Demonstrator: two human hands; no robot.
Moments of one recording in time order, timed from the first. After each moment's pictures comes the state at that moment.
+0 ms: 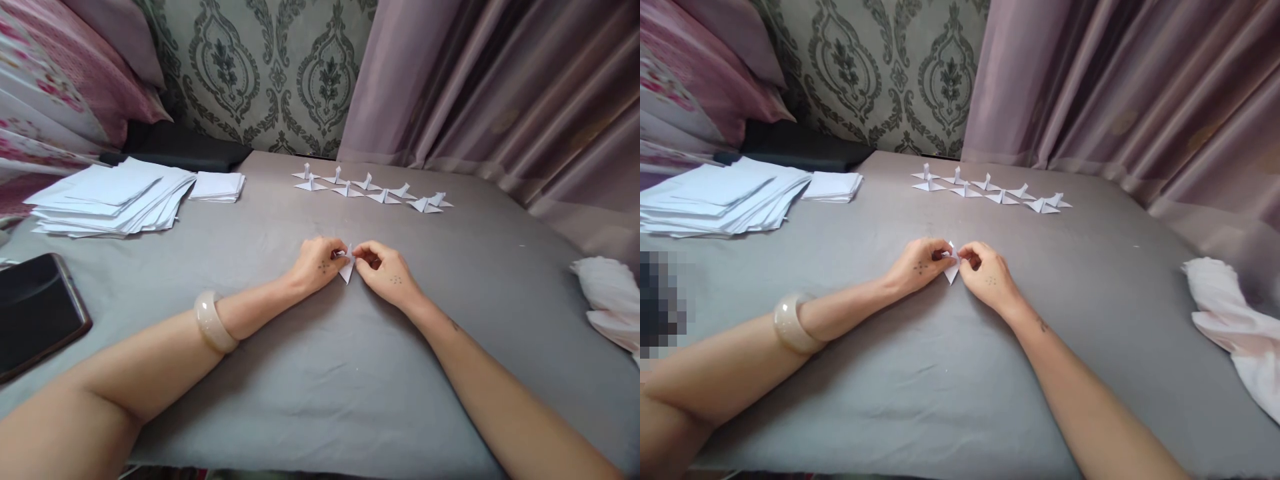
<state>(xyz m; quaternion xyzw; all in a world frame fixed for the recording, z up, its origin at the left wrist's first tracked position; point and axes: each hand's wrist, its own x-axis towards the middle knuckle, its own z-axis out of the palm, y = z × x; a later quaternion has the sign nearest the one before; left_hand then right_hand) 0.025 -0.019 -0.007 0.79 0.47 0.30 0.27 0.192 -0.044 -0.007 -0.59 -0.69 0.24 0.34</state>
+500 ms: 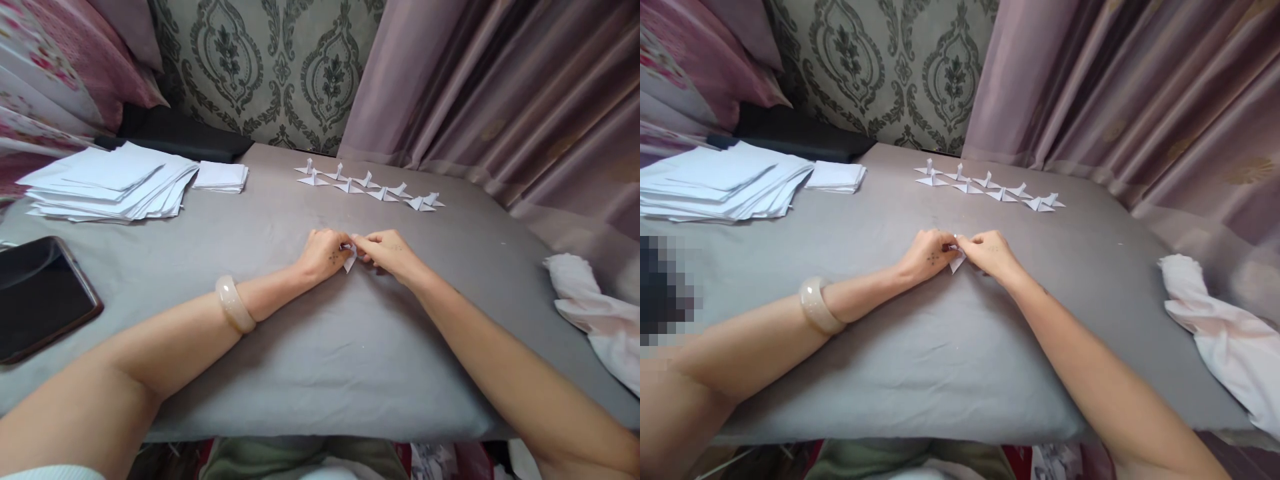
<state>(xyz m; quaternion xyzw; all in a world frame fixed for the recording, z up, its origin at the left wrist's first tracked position) 0.024 -0.015 -0.010 0.82 0.46 0.27 0.23 0.176 -0.033 0.029 -0.70 -0.60 0.32 0.20</state>
